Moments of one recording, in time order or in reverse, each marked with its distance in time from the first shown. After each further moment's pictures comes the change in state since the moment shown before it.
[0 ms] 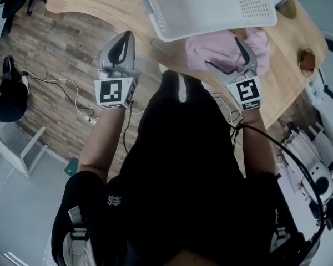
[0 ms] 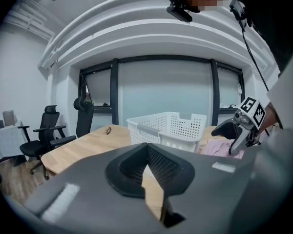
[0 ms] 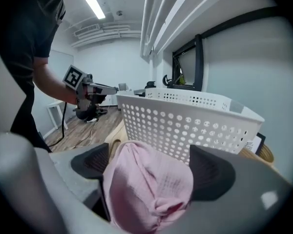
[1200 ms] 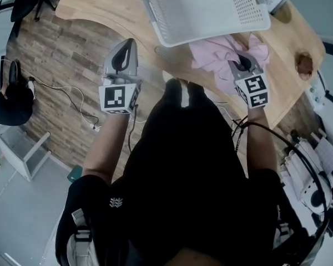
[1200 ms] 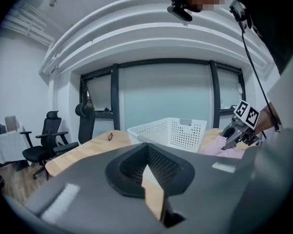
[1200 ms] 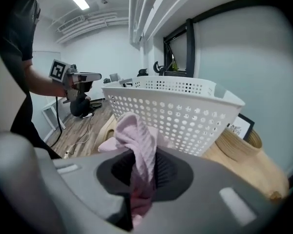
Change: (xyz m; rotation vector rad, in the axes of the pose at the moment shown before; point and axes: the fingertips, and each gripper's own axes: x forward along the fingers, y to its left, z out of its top) left arm -0.017 -0.004 0.027 0.003 -0.016 0.028; right arm -0.023 -0.034 -0.029 0.096 0.167 -0.034
